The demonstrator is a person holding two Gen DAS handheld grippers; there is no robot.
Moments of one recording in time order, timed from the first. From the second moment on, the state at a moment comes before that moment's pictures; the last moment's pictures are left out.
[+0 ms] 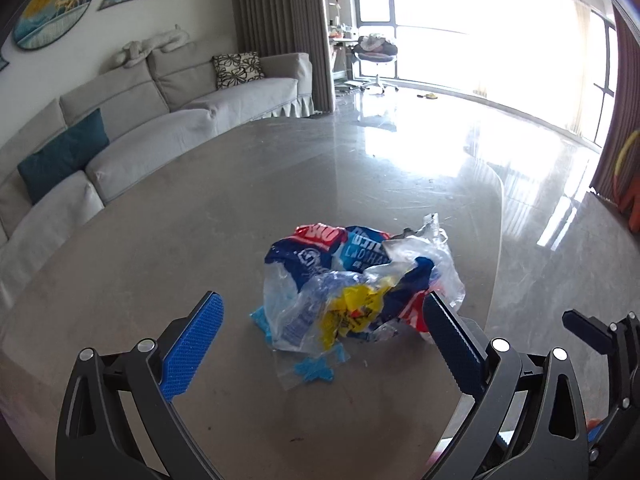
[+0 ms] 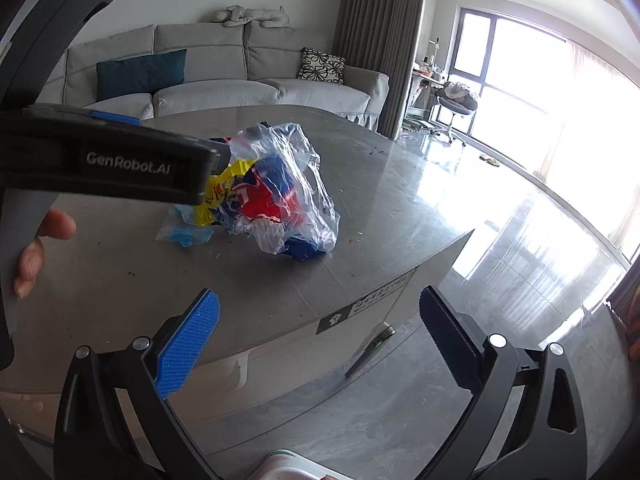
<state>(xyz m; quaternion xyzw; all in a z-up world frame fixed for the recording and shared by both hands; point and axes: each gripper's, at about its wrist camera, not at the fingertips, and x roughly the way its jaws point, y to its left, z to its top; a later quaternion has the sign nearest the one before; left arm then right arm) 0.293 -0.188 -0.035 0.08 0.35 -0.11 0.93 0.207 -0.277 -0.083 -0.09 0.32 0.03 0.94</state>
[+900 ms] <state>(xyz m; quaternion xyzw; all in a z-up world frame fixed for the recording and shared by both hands) 0.304 -0.231 -0.063 0.08 0.38 -0.13 0.91 0.200 -0.293 -0.106 -0.07 0.33 0.03 0.94</state>
